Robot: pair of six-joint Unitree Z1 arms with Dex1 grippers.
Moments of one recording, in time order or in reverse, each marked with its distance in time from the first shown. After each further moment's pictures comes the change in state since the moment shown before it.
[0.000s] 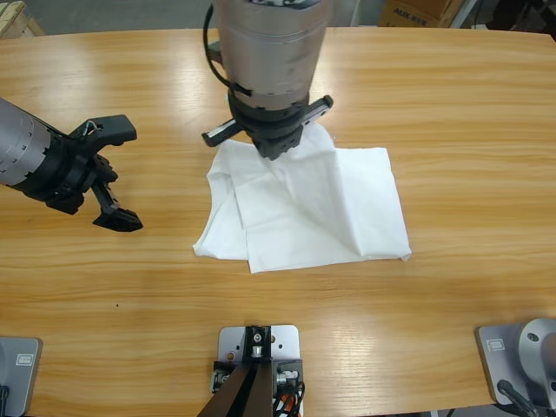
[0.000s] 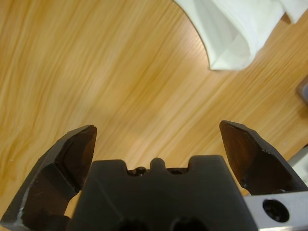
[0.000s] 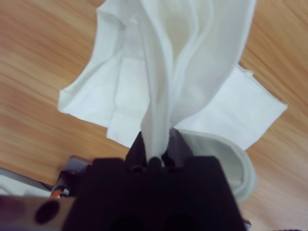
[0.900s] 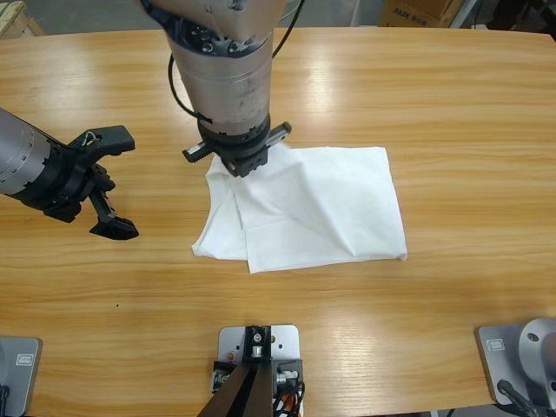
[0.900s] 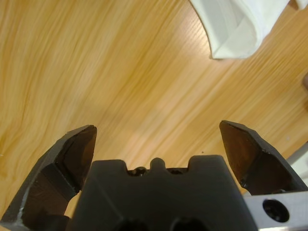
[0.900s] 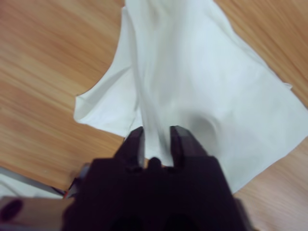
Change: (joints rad) arm 0 0.000 0.000 0.028 0.000 0.000 0.000; arm 1 0.019 0.113 -0.102 0.006 0.057 0.000
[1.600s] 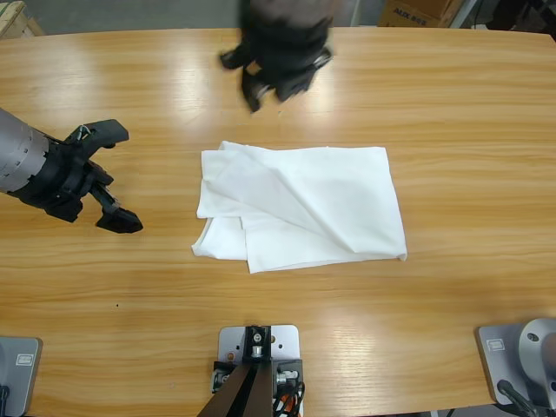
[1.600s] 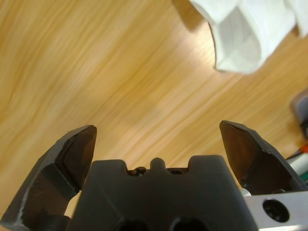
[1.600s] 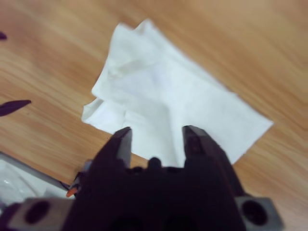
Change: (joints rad) arm 0 0.015 -0.001 0.003 -0.005 -0.009 -0.182; arm 1 -0.122 -0.212 0.088 -0.059 0.002 -0.073
